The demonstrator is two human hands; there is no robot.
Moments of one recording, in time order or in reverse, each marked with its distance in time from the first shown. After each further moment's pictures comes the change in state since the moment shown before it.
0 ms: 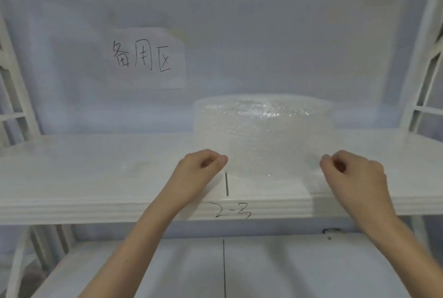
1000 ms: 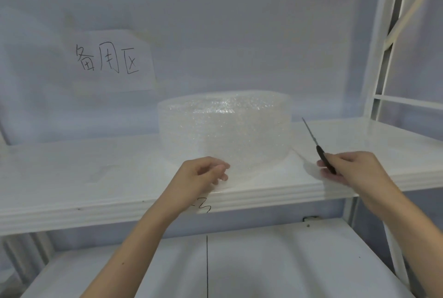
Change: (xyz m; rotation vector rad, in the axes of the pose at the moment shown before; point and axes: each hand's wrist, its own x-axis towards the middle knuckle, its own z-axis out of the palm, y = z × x) left_hand -0.014 0.033 0.066 -0.268 -0.180 -0.004; right_hand 0.024 0.083 -0.059 0.541 -0.217 0.431
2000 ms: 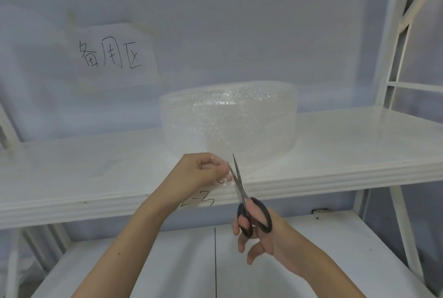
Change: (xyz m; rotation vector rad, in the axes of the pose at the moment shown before) left_hand -0.002 0.003 -0.005 -0.029 -0.091 -0.060; right_hand -0.087 0.041 0.118 0.399 -0.909 0.247
